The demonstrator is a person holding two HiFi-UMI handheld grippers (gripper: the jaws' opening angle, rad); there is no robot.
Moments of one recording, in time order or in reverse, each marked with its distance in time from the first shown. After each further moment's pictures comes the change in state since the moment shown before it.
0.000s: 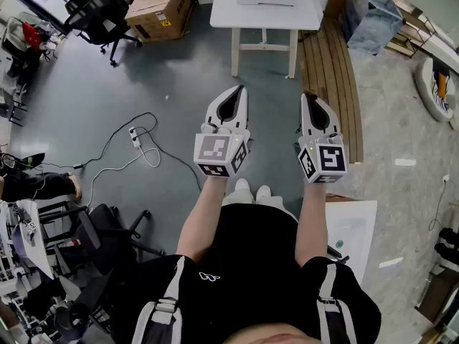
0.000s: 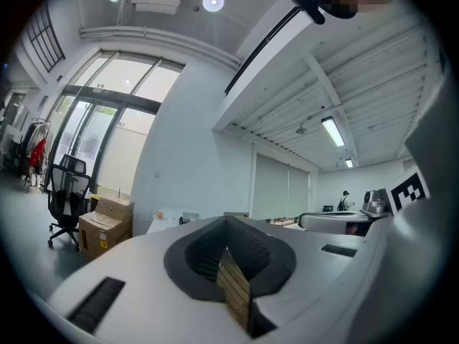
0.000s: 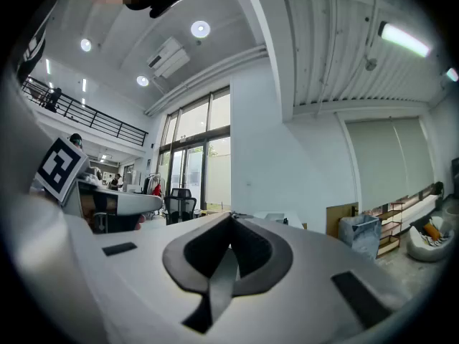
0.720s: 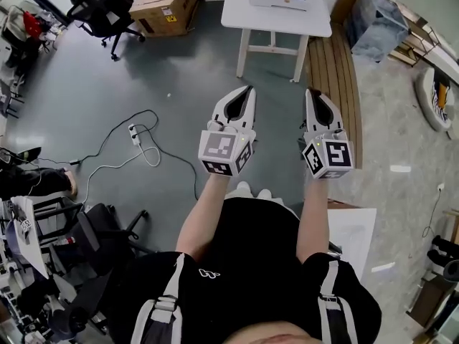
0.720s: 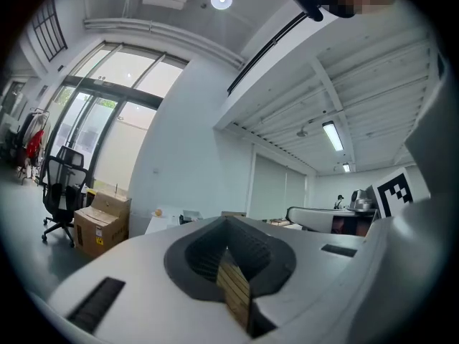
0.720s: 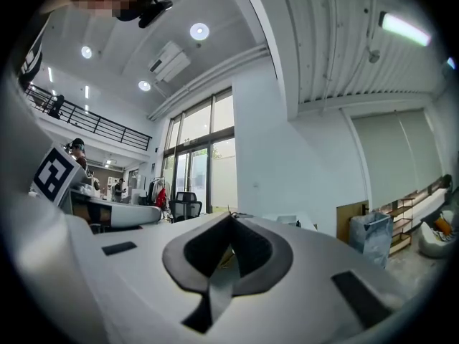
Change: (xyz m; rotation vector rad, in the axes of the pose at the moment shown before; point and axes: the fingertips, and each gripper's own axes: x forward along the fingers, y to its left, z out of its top) left arm 0.009 0.051 -0.006 -0.027 0.009 -0.047; right arm 0.059 0.032 0.000 0.026 -0.025 0.035
